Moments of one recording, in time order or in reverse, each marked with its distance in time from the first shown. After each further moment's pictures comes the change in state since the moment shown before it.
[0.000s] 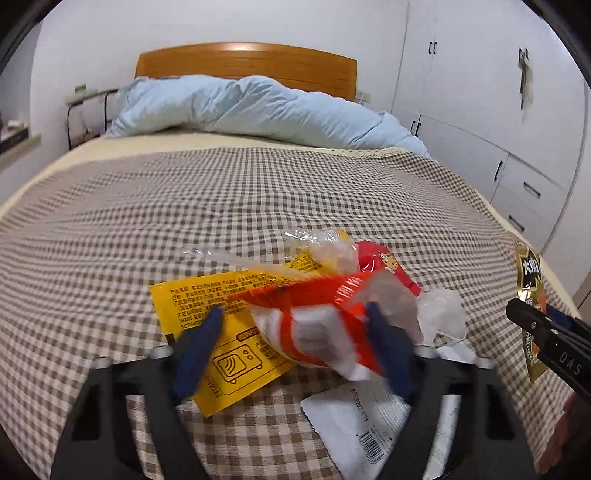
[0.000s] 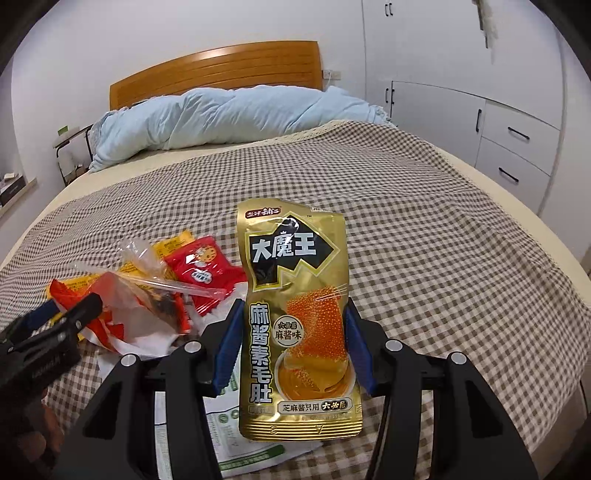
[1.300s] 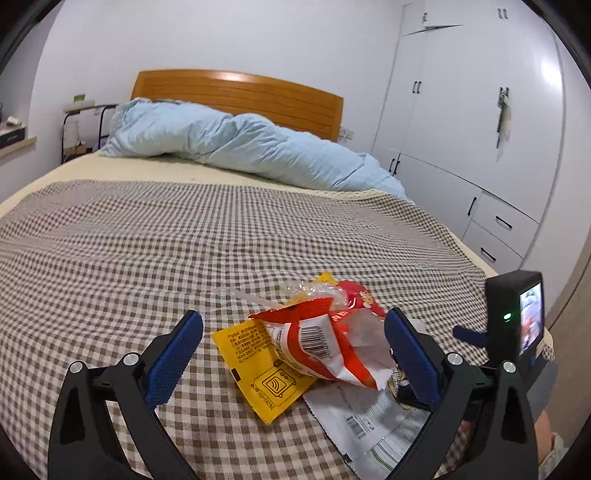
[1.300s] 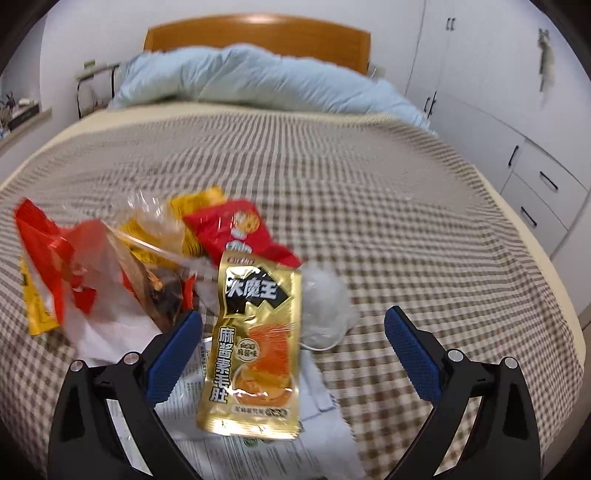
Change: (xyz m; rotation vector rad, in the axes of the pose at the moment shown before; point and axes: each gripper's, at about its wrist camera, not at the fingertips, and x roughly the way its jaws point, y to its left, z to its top) left arm -0.055 0.033 0.007 -0.035 -0.129 -0.105; right arm 0.063 0.068 -0.006 -0.242 0.129 -0.019
